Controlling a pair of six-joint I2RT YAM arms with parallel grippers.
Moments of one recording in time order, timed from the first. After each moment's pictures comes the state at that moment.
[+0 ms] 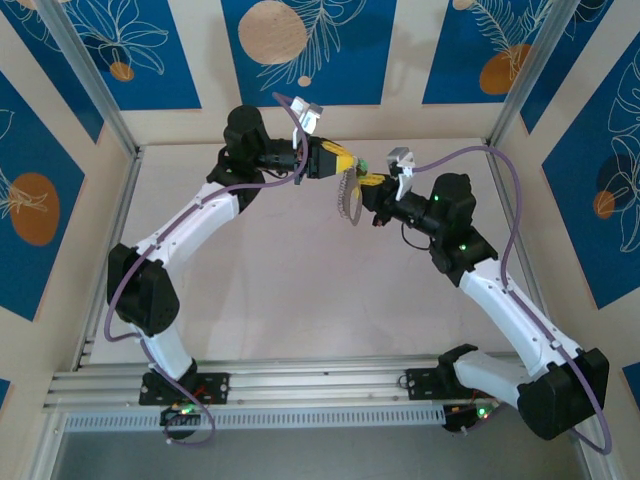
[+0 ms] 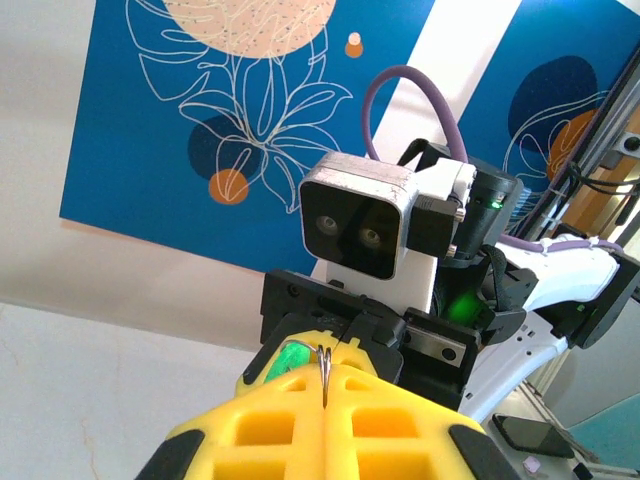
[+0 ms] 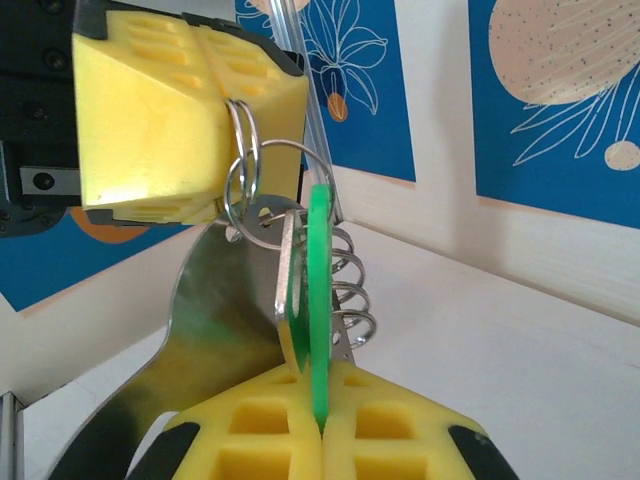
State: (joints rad) left arm -0.54 1.75 1.61 0.32 1.20 -0.55; right arm 0.40 1.07 0.94 0.08 -0.52 0.19
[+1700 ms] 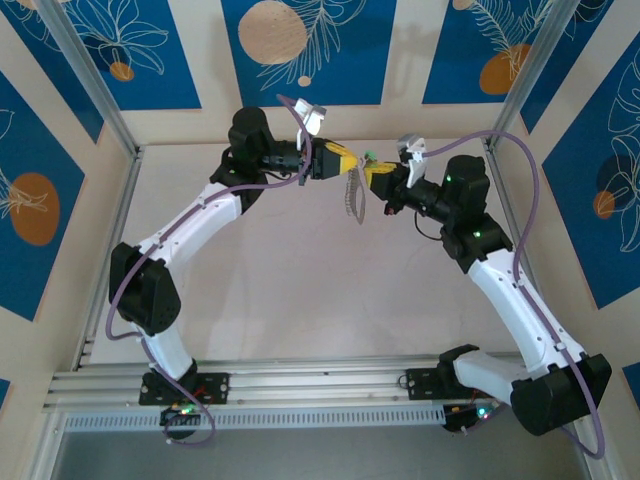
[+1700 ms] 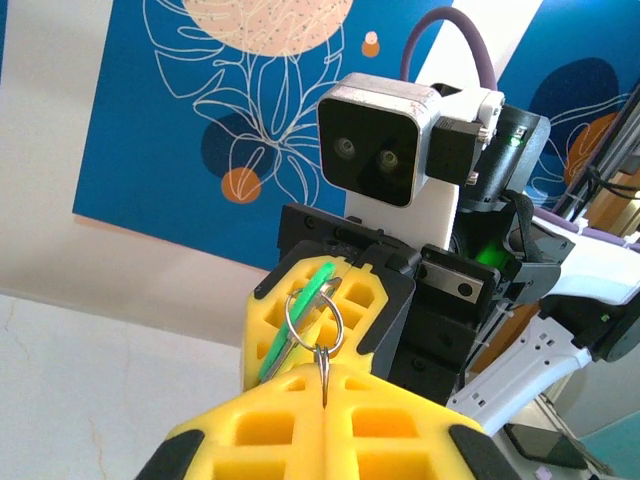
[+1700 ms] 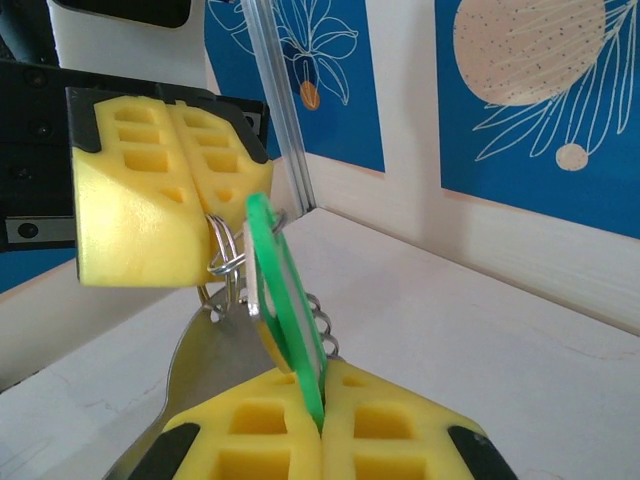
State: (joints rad) left arm -0.55 1.75 1.61 0.30 1.16 -0.52; right arm 0.30 1.09 1.09 -0.12 -0.57 0.12
